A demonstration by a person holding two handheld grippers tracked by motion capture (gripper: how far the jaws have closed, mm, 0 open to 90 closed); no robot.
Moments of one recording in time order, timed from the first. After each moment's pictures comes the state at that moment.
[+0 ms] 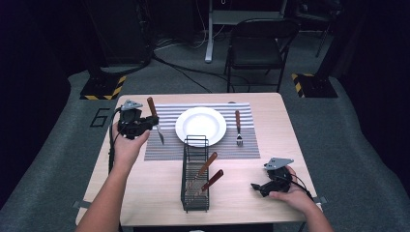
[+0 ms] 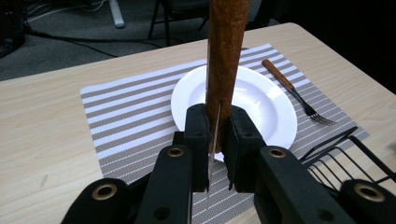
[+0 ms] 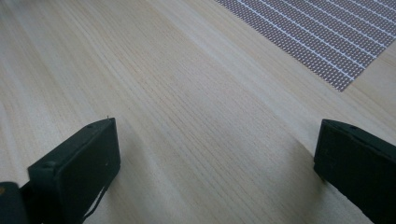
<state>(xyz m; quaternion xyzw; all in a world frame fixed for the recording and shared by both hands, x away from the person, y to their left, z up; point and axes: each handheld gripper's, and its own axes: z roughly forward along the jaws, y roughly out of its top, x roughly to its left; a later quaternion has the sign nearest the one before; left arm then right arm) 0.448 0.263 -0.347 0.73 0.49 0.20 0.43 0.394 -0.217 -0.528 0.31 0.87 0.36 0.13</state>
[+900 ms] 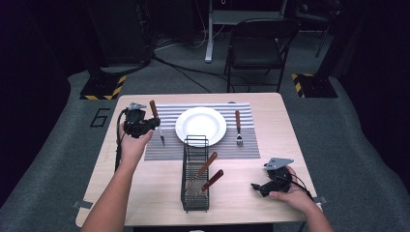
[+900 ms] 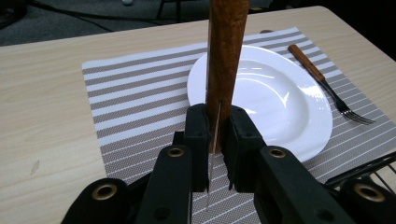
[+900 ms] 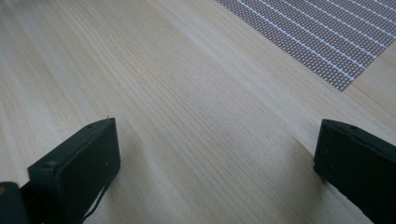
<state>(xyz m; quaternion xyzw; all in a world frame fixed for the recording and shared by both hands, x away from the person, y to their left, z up) 0.479 0.265 -0.384 0.73 0.52 0.19 0.41 0.394 -0.217 -0.528 0.31 0.87 0.36 0.13</state>
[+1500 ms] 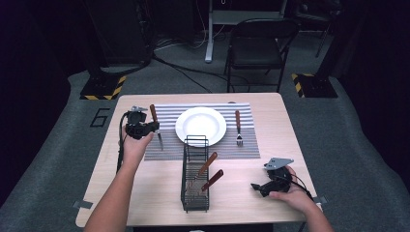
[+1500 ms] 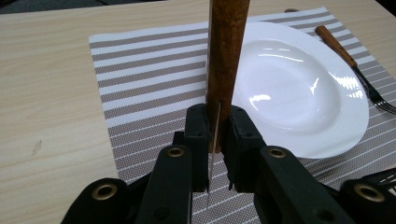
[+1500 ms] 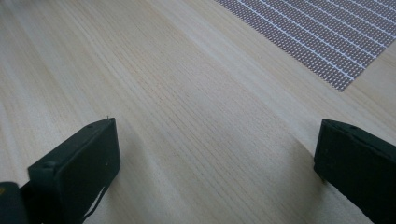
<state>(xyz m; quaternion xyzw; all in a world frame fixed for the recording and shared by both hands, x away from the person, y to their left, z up) 0.492 0.270 -0.410 0.73 0.55 0.18 0.38 0.394 -0.217 -0.528 0.31 0.87 0.36 0.13</state>
